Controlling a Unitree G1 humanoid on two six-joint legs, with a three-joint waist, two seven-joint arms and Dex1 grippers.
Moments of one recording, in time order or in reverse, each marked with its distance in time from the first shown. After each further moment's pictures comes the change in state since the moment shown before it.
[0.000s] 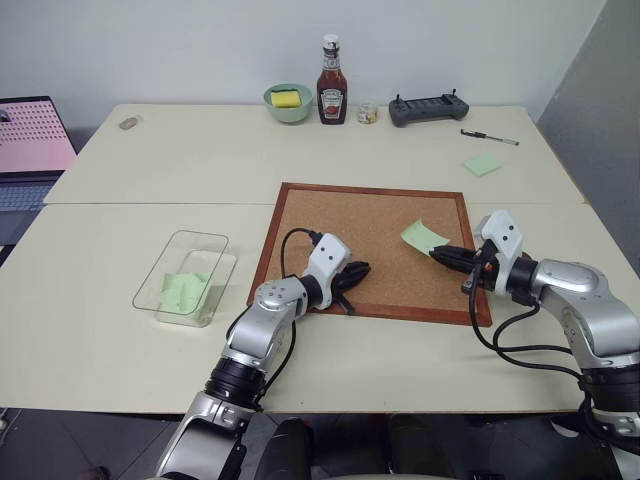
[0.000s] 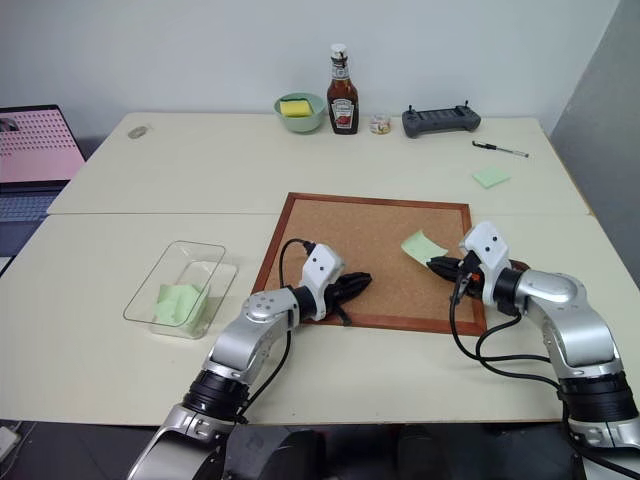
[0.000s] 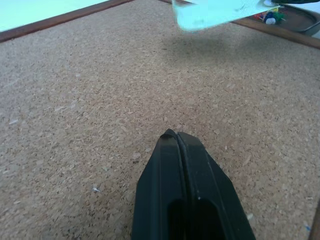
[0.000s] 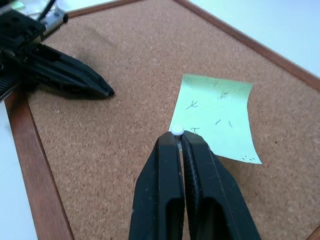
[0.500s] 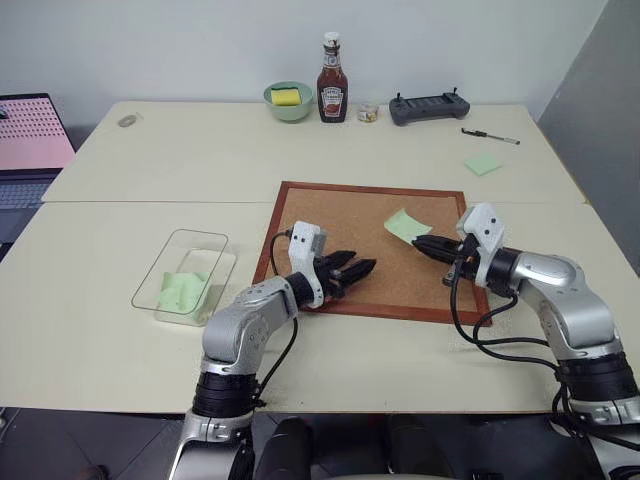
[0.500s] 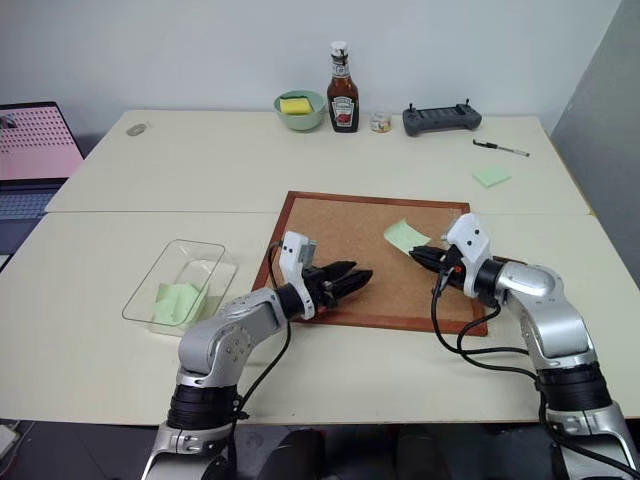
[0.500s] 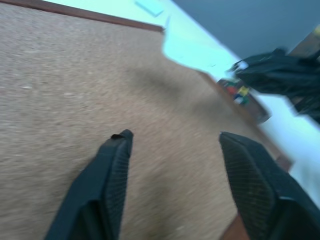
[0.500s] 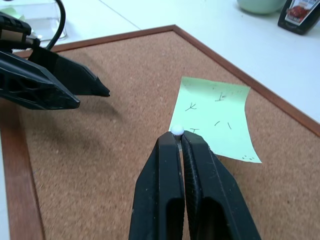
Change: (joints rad) left arm 0.010 -0.172 0.274 -0.262 -0.371 0.496 0.172; right arm -0.073 0.082 0.049 0.036 -0.040 -0.079 -0.021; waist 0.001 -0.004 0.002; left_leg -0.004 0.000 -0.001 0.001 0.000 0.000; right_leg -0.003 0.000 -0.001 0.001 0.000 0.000
